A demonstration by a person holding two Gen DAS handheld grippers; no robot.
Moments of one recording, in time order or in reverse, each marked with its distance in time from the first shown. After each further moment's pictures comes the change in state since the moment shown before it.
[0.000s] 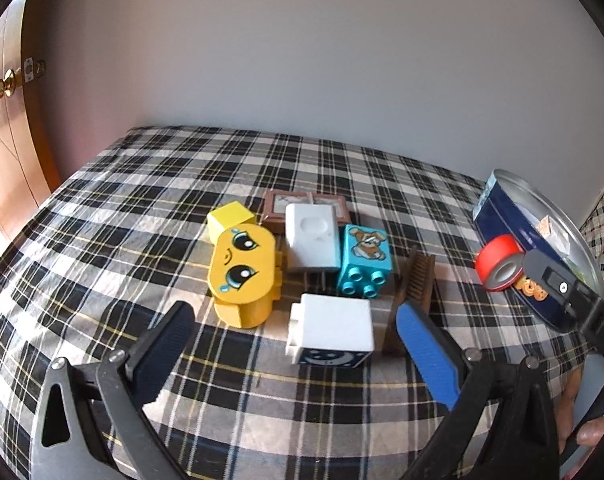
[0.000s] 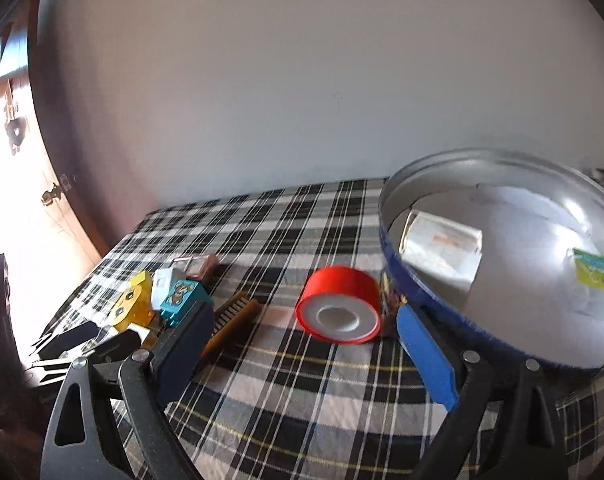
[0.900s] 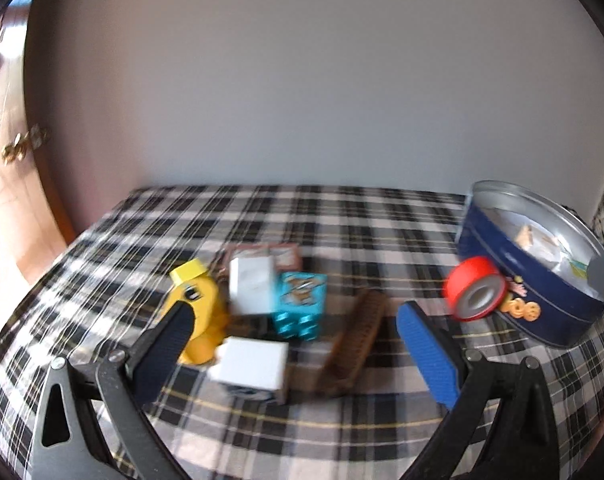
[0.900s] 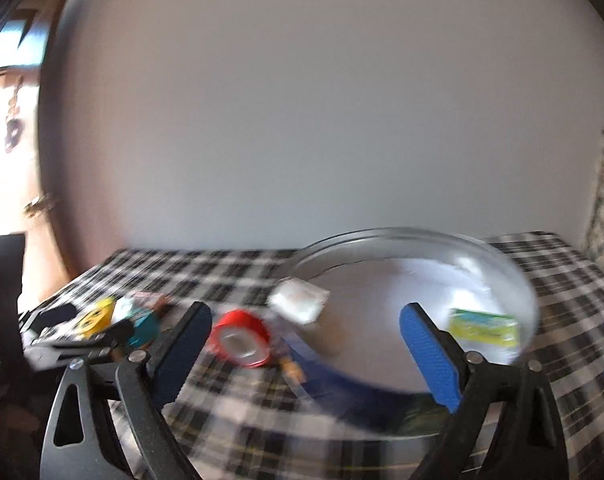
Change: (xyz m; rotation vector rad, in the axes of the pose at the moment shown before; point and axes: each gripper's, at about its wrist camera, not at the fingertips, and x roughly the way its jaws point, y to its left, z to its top) left arm -0.019 -0.068 0.000 0.092 -0.162 0.105; right arm -0.078 -0.039 -0.006 -0.102 -0.226 -0.116
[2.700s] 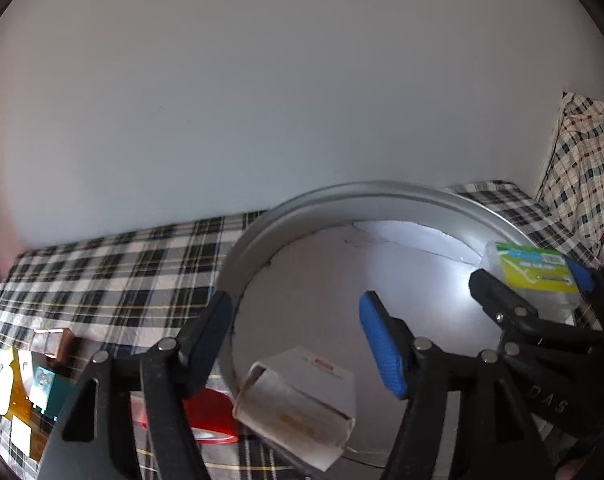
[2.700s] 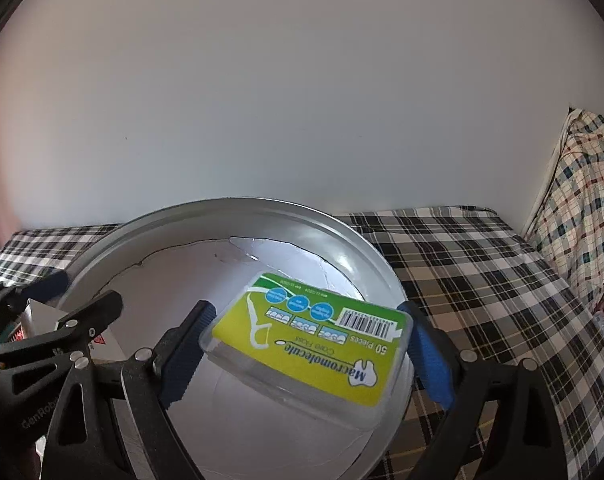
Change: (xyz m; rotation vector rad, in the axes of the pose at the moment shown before) left arm 0.055 -0.214 0.047 0.191 0.006 -0.205; right arm 0.074 -0.140 0.018 0.029 0.174 -0.282
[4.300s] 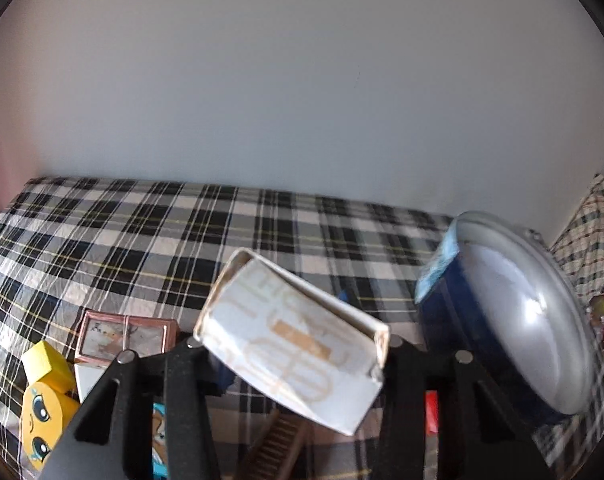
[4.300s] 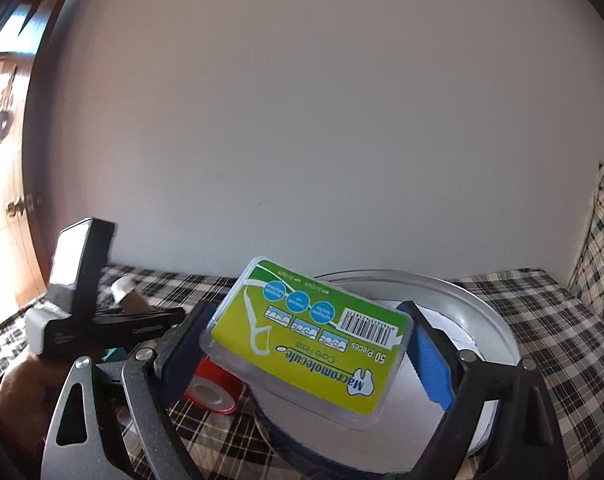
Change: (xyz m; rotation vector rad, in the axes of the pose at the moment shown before) left arm 0.012 0.193 -0.020 -0.253 0.079 -0.090; right arm -0.081 0.086 -0.001 -0.042 -0.261 0.177
